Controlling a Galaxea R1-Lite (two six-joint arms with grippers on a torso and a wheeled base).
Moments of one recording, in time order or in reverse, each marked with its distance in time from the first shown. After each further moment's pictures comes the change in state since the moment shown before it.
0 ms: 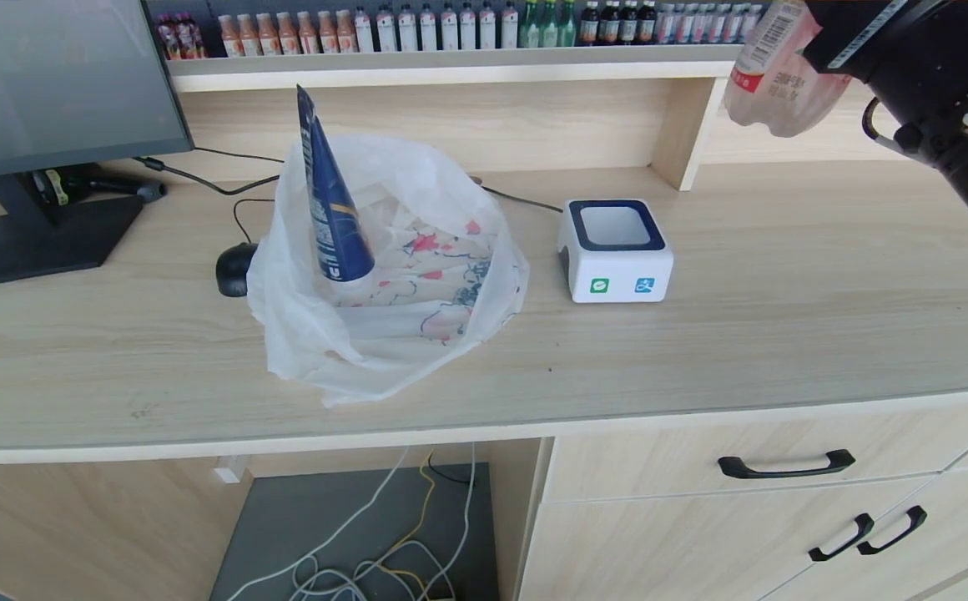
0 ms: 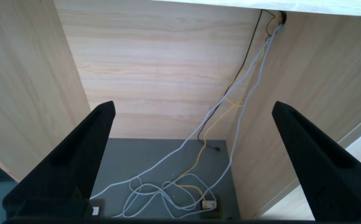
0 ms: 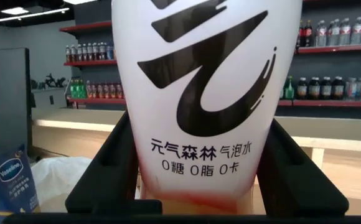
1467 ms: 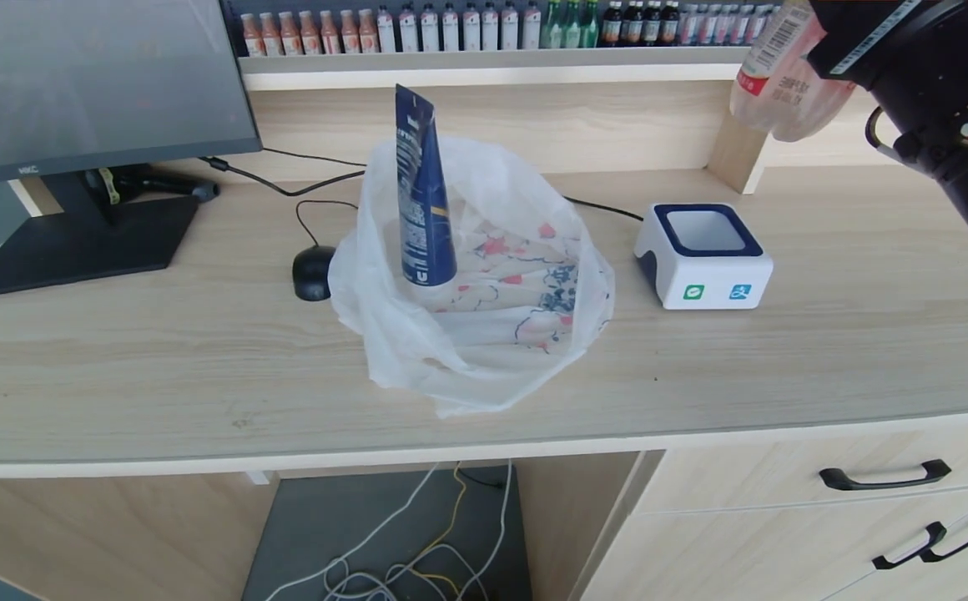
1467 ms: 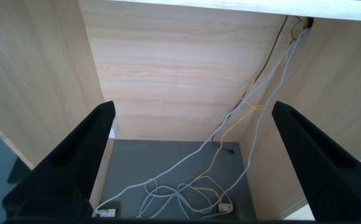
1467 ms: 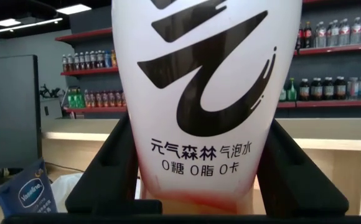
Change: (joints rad) left arm 0.001 0.000 0.000 0.000 0.000 -0.001; right arm -0.003 0.003 0.039 -0.066 -0.033 -0.003
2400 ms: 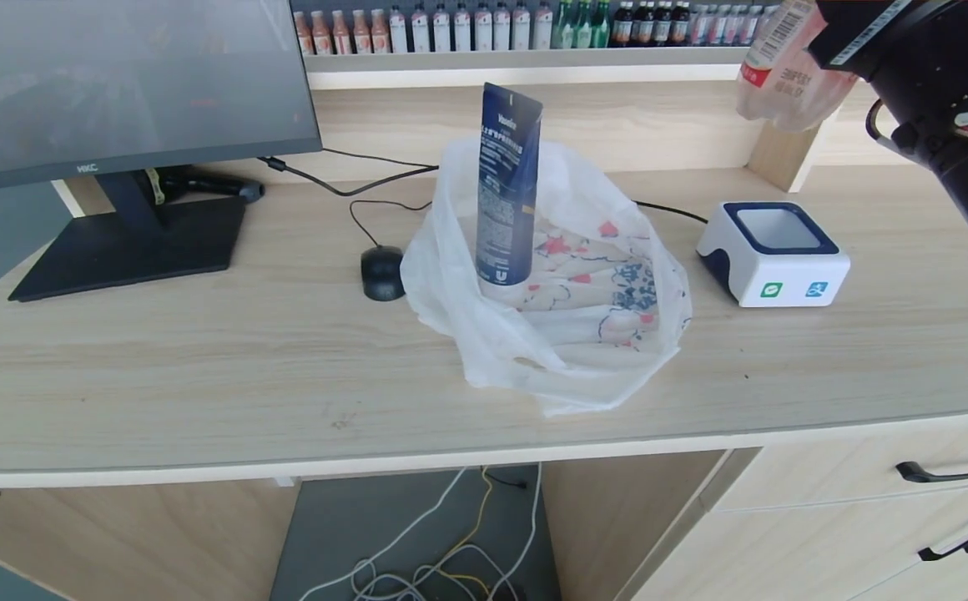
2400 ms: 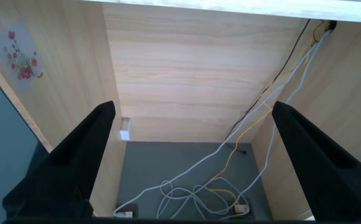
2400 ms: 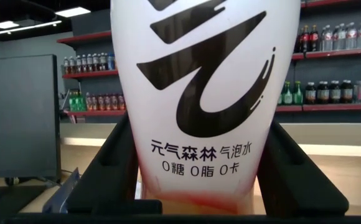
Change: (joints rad) left arm 0.000 0.000 0.000 0.000 0.000 0.000; right arm -0.015 0.020 -0.027 -0.006 0.000 0.004
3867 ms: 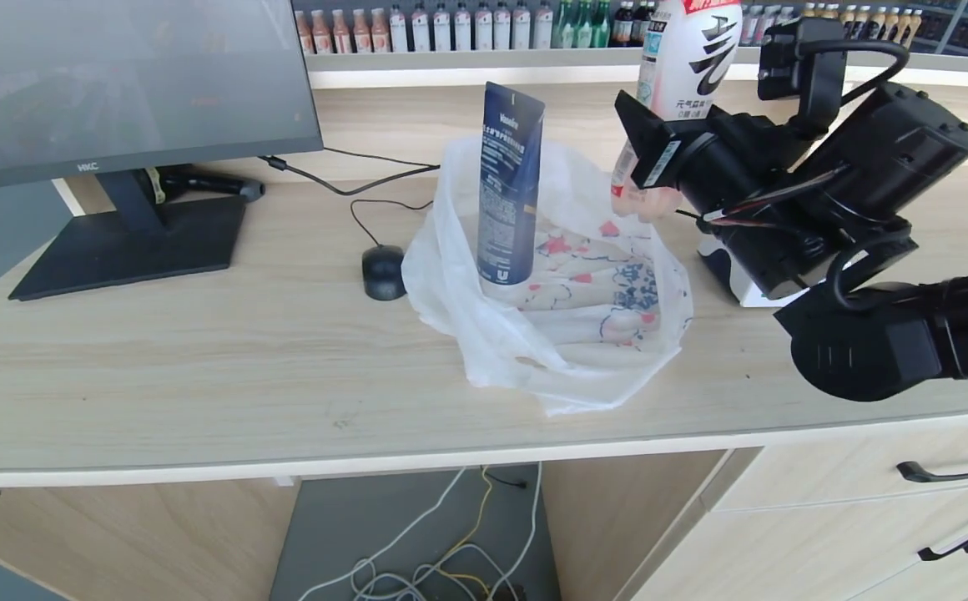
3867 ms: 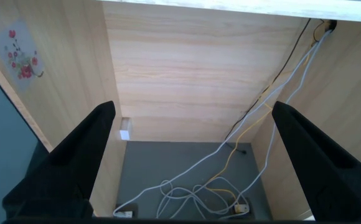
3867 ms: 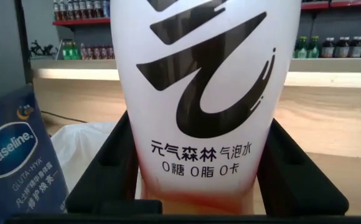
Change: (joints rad) left arm 0.000 0.000 0.000 0.000 0.000 0.000; right arm 0.012 0.309 -0.124 0.013 -0.003 -0.012
